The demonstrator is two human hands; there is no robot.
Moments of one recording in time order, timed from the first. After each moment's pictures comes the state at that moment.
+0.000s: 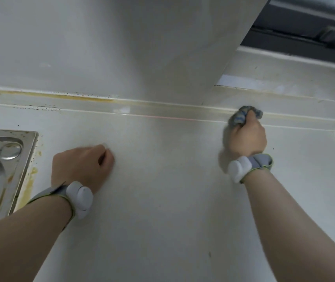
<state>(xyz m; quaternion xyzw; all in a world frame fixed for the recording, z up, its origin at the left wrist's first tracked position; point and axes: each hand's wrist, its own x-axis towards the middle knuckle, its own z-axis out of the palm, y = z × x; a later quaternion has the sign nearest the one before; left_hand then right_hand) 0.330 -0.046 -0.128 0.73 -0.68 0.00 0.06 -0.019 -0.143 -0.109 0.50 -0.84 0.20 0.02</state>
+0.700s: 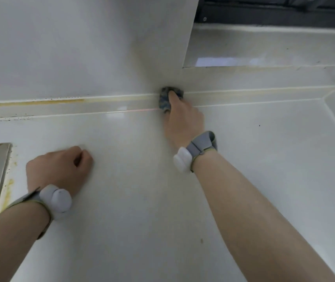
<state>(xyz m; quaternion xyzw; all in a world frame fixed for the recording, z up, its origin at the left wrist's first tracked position) 0.325 -0.046 -0.129 0.75 -0.66 0.01 0.07 0.057 -0.140 -0.111 0.71 -0.68 0.16 -0.03</state>
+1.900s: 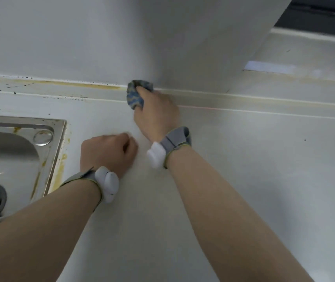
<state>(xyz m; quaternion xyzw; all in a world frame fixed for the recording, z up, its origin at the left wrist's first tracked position) 0.335 -0.046 -0.134 0.72 -0.69 0.00 0.08 0.216 -0.137 -0.108 0.77 -0.59 0.20 -0.09</state>
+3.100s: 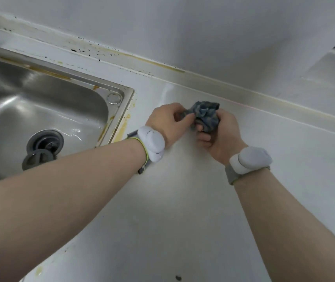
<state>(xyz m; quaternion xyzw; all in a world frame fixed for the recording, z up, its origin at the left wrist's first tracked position) 0.334 -0.016 -0.112 0.69 -0.56 -0.29 0.35 0.188 -0.054 -0.098 0.33 -0.51 0.31 -0.73</state>
